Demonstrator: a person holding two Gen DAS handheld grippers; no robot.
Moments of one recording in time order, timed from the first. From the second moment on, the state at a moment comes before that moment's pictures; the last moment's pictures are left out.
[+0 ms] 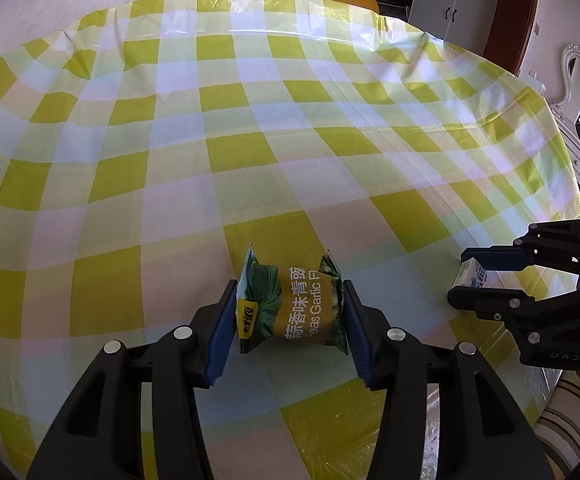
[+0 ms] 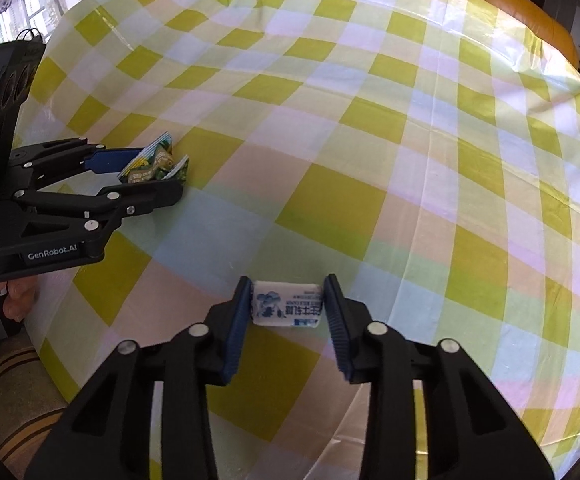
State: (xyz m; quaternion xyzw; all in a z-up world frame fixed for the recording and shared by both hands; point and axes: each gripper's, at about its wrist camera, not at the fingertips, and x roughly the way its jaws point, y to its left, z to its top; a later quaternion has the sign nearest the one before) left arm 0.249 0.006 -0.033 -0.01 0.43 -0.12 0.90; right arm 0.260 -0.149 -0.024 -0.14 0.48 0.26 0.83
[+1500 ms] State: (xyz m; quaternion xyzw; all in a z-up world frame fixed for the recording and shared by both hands) left arm 0.202 -0.080 0.005 0.01 0.43 -0.15 0.89; right arm 0.207 -0.205 -0.003 -0.08 0.46 0.12 0.87
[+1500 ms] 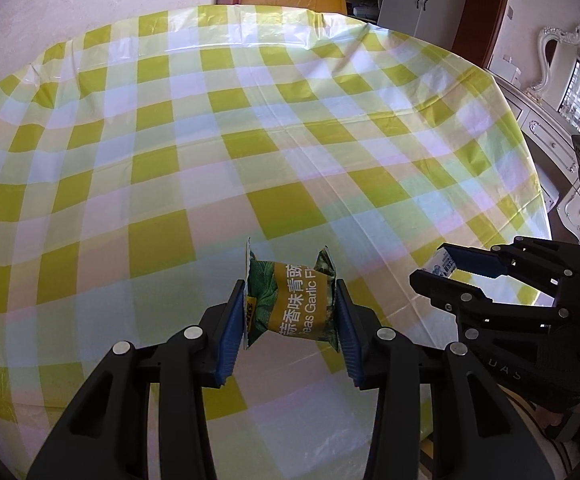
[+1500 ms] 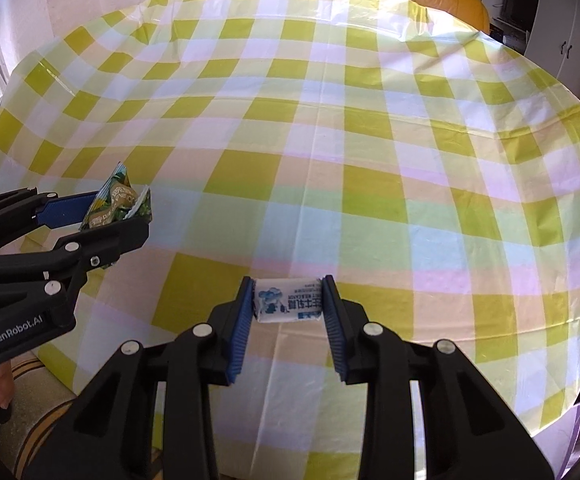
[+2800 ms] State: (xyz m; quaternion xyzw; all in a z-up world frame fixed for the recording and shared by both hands) left arm 0.118 -0.327 0.015 0.13 0.47 -0.35 0.80; right arm 0.079 -0.447 -0.006 0.03 0.48 -0.07 0.87
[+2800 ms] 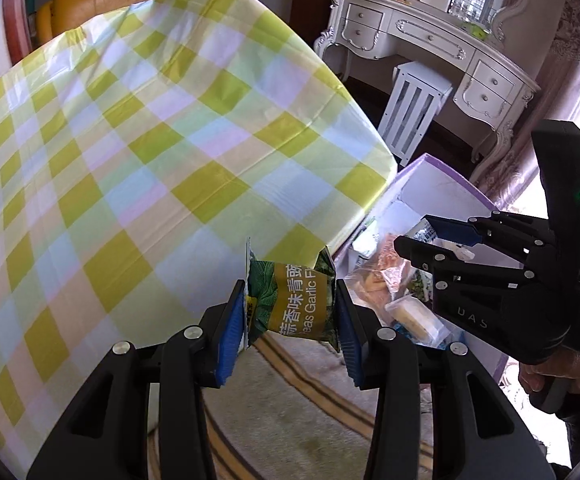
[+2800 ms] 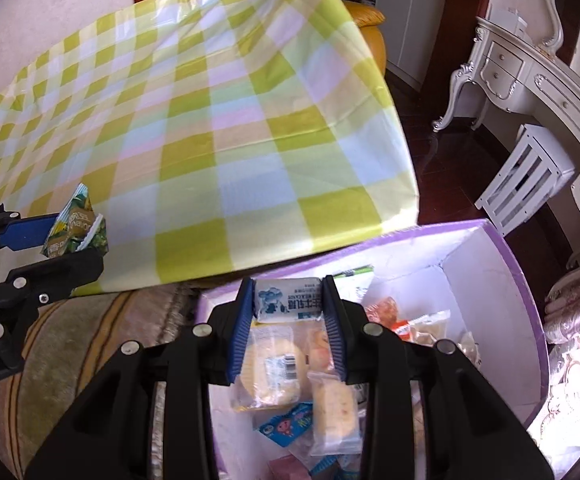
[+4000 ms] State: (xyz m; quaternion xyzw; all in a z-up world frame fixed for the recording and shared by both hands) left arm 0.050 -0.326 0.005 0.02 0.55 -0.34 0.76; right arm -0.032 -0.519 0.020 0.09 0.47 -0.25 0.84
